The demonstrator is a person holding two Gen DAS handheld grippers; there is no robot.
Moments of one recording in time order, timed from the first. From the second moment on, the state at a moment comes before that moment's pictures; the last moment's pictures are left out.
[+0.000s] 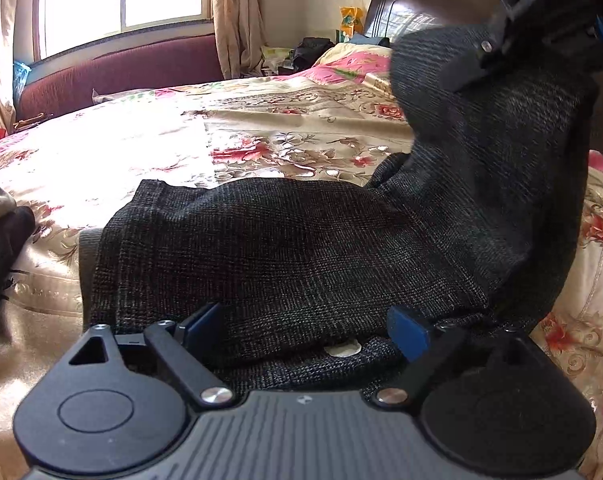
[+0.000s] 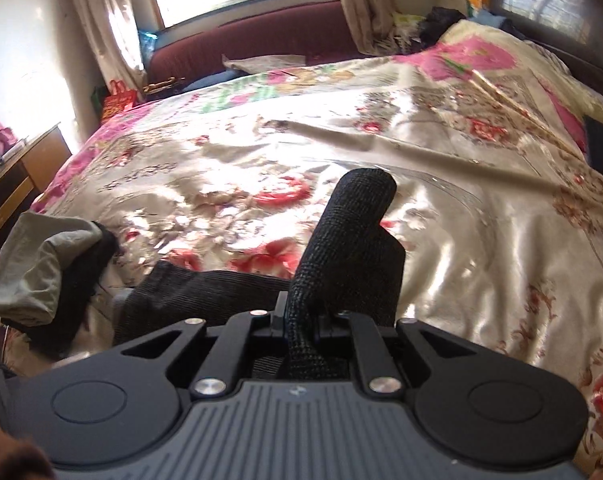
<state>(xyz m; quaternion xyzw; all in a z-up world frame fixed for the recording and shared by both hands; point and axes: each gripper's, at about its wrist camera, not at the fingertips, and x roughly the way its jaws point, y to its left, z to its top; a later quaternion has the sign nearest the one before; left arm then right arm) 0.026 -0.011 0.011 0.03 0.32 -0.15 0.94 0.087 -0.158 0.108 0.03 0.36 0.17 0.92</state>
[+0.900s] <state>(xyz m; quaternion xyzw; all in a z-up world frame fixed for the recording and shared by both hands) -0.001 0.083 0.019 -0.06 0.34 -0.07 0.93 0.094 0.019 0.065 0.01 0.41 0.30 0.86</state>
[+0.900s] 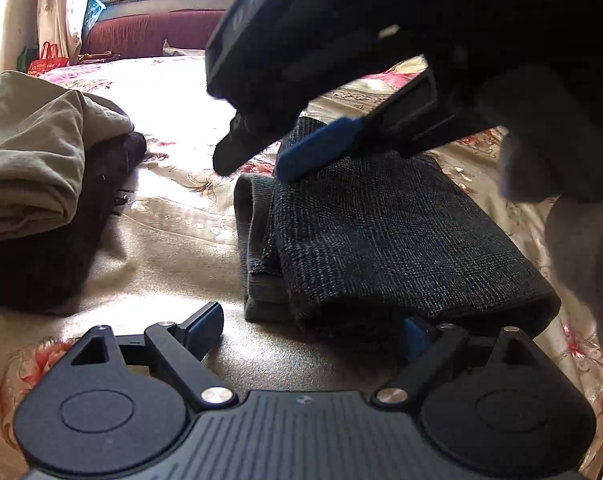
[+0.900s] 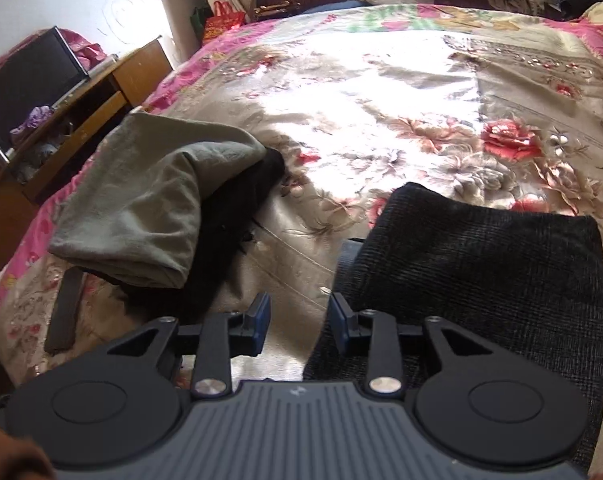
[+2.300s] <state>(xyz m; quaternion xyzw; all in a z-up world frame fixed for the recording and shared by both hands) -0.004 0.011 0.039 0.07 0.38 0.04 0.92 0.027 -0.134 0.023 0.04 0.37 0.26 0.89</state>
